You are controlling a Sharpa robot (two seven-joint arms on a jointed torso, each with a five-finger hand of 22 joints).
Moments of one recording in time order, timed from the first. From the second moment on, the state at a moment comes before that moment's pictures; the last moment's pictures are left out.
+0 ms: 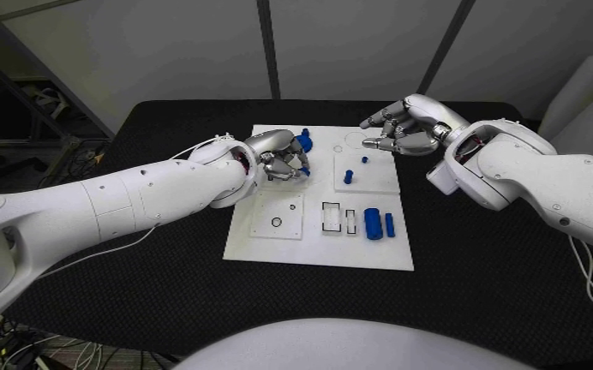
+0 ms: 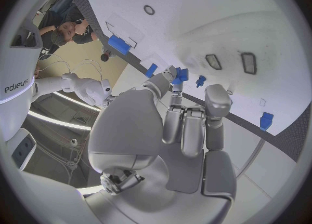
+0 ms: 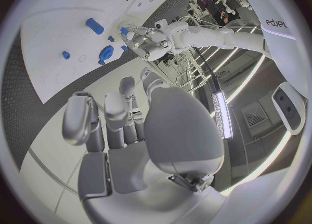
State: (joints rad) left arm 1.07 -0.68 -0.02 1.28 -1.26 -0.29 0.08; left_hand 1.34 -0.06 0.42 -0.13 0.10 1.17 0.09 0.13 0.31 1.46 0.00 1.48 1.31 1.46 -0.06 1.53 1.31 0.19 1.25 0.05 1.15 1.19; right arm 1.15 -0.84 0.08 1.55 -1.05 -0.27 0.02; right_hand 1.40 -0.14 0.21 0.23 0.13 0.91 0.12 0.07 0.07 1.18 0.04 0.75 0.84 1.45 -0.04 1.11 1.02 0.06 1.42 0.07 1.29 1.27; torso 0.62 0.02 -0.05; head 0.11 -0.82
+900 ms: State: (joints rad) left arm 1.07 -0.69 -0.02 1.27 -1.26 -0.28 0.09; left_hand 1.32 -0.06 0.42 -0.14 0.05 1.18 0.09 0.12 0.31 1.47 -0.01 1.49 1.31 1.46 -0.06 1.54 1.31 0.19 1.25 0.05 1.16 1.20; right arm 1.15 -0.84 0.08 1.55 -1.05 -0.27 0.02; right_hand 1.40 -0.14 0.21 0.23 0.13 0.91 0.12 0.07 0.07 1.18 0.04 0.75 0.84 1.45 -0.04 1.11 1.02 0.06 1.42 0.07 1.29 1.27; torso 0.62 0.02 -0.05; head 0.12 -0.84
